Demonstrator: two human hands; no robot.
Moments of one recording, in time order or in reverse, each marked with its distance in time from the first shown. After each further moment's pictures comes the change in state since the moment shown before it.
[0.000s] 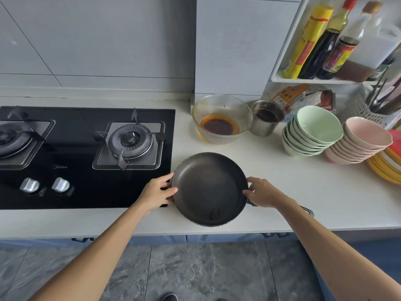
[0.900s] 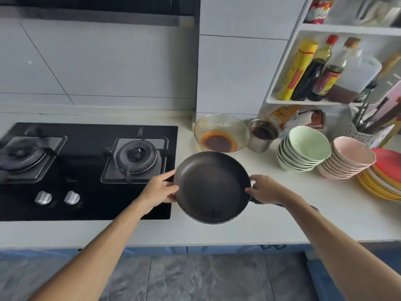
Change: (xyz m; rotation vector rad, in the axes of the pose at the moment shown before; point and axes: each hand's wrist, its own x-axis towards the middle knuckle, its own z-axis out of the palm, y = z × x) left_hand -0.020 0.074 -0.021 -0.152 -0.026 0.014; right_hand -0.032 -0.043 -0.079 -0.065 0.047 -0.039
